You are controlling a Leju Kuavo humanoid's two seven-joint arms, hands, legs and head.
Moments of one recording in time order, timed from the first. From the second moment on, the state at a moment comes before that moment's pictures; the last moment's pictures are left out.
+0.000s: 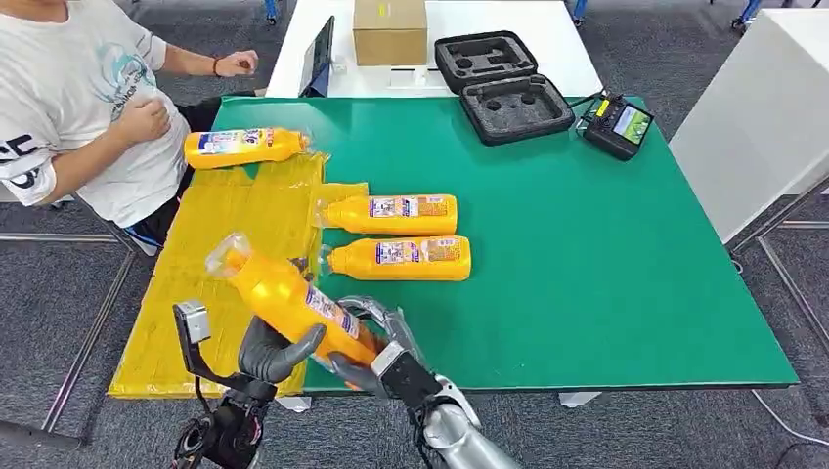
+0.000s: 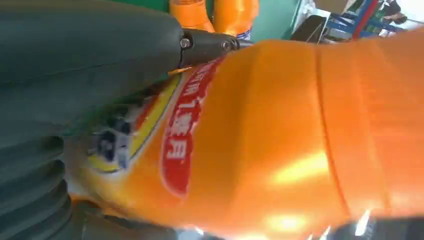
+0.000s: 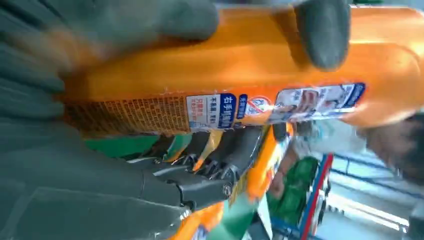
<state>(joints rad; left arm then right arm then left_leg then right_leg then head) -0.01 -0.08 -0.23 -1.45 0.60 -0.12 -0.38 -0.24 0.25 0.43 -0.92 0.22 -0.21 -0.70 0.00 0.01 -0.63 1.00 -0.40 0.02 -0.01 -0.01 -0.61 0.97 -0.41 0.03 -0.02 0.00</state>
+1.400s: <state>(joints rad) -0.04 -0.05 -0.20 -1.47 0.58 0.00 -0.50 -0.25 0.24 0.51 -0.97 0.30 -0.38 -0.69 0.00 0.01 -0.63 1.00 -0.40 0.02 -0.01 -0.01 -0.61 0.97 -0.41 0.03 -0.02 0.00</state>
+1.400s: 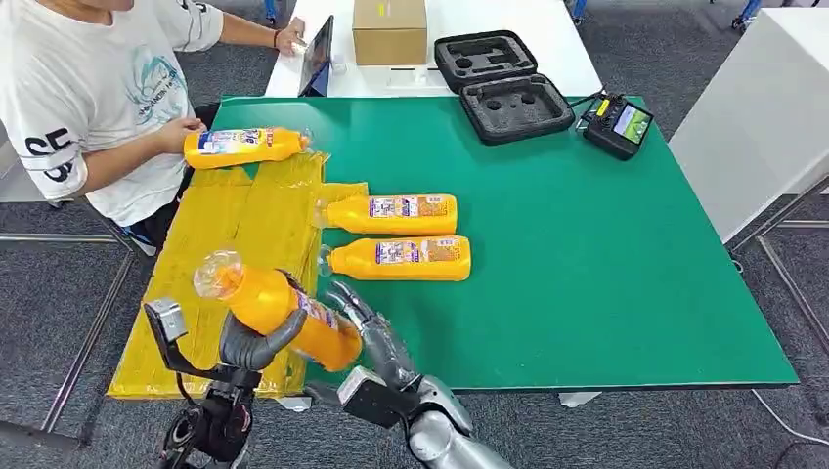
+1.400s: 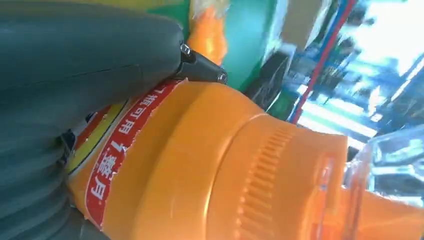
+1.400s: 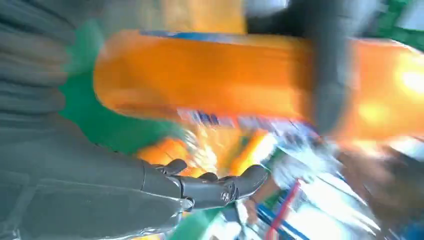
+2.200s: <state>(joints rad) -0.35 0.06 -0.16 -1.18 -1.00 0.50 -0.37 -0.15 0.16 0.55 -1.57 0.27 -0.60 -0.70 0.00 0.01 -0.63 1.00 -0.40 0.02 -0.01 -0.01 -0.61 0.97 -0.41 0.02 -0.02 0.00</state>
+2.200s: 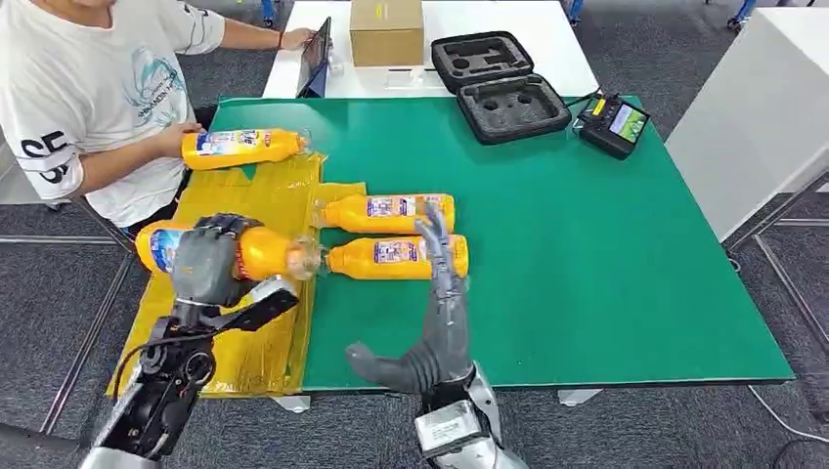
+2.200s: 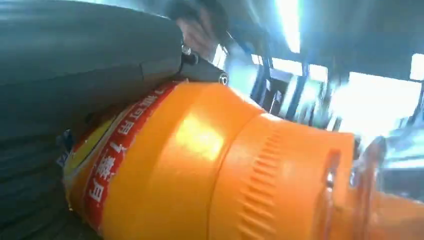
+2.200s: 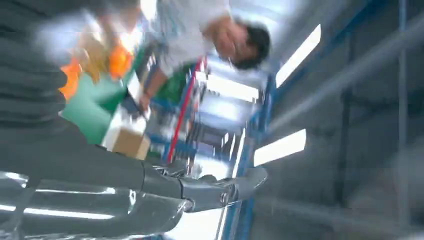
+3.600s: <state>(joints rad) -0.70 0.08 -0.19 -0.51 -0.67 -0.23 -0.44 -0.23 0.21 0.58 -1.38 0.36 -0.43 -0.67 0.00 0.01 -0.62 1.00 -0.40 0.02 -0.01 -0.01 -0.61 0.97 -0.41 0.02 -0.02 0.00</state>
